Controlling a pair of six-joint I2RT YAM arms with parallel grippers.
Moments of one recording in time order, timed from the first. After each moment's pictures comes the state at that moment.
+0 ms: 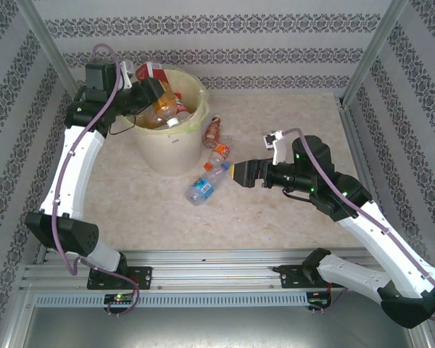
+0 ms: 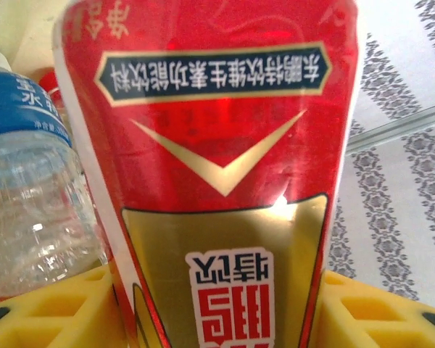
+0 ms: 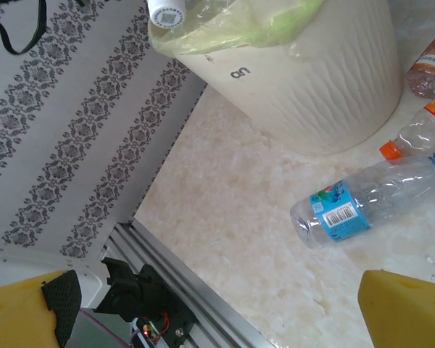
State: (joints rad) left arm -0.10 1.56 1.84 -0.78 0.40 -0.65; right arm 0.65 0.95 1.17 -0.67 -0.37 0.61
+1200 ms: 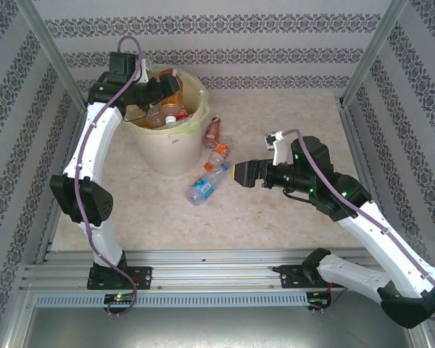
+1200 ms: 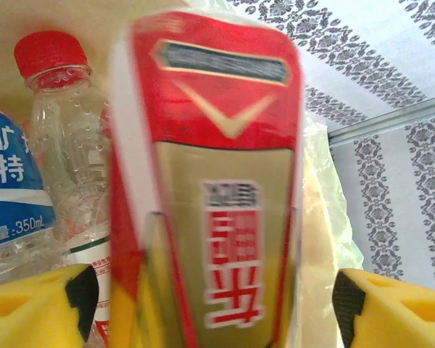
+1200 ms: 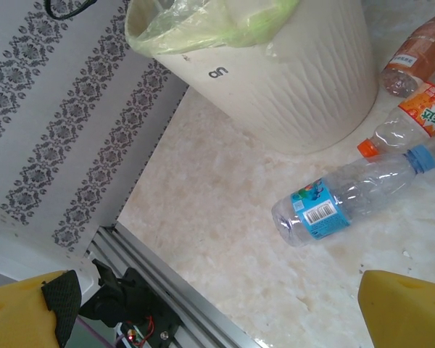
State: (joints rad) left arm -0.11 1.85 2.06 -0.88 0.42 -0.56; right arm 0.65 0.95 1.17 -0.69 -0.32 0.60
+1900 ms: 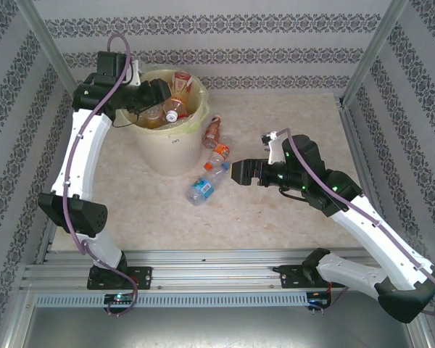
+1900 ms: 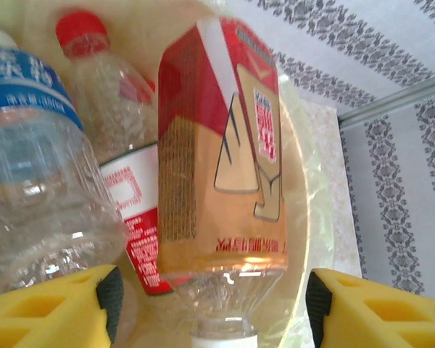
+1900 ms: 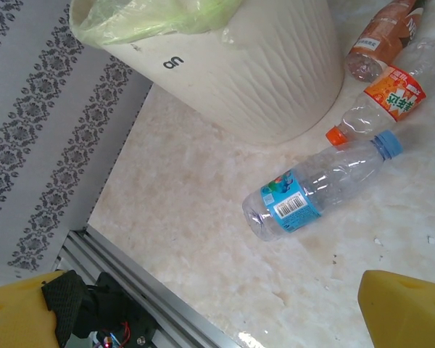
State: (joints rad) left arm -0.12 1.73 2.07 -1.05 0.38 -0.50; right arm 0.65 1.00 1.16 -0.70 -0.27 0.60
